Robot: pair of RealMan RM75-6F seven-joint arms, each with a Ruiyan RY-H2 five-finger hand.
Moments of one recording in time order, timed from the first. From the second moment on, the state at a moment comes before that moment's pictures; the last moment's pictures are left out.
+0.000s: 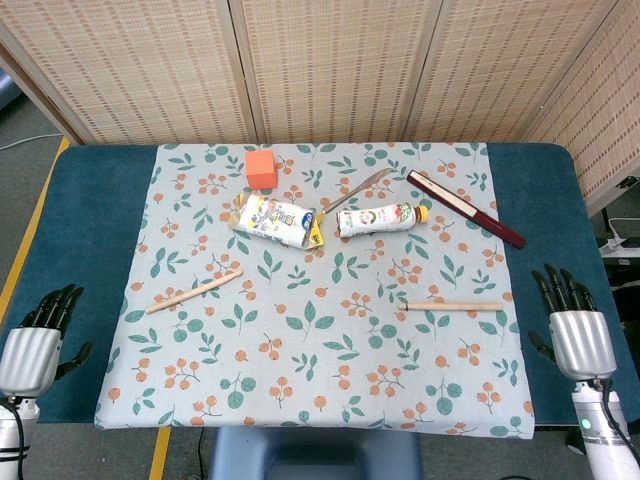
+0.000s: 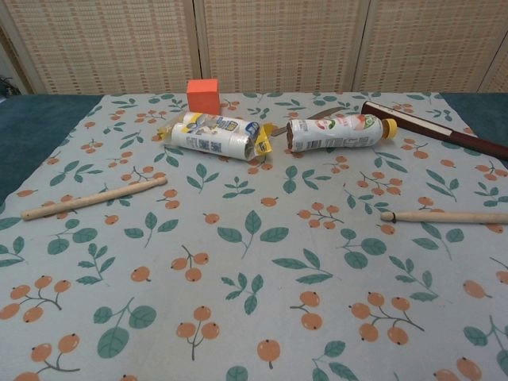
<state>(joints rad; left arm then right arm) -0.15 -1.28 -0.06 -1.35 1.53 1.51 0.07 0.18 -1.22 0.02 -1.53 -1.41 1.51 -0.26</state>
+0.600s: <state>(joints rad) -0.18 -1.35 -0.07 -1.33 1.54 1.49 0.14 0.15 -1.21 0.00 -1.47 -1.62 1.60 -0.02</state>
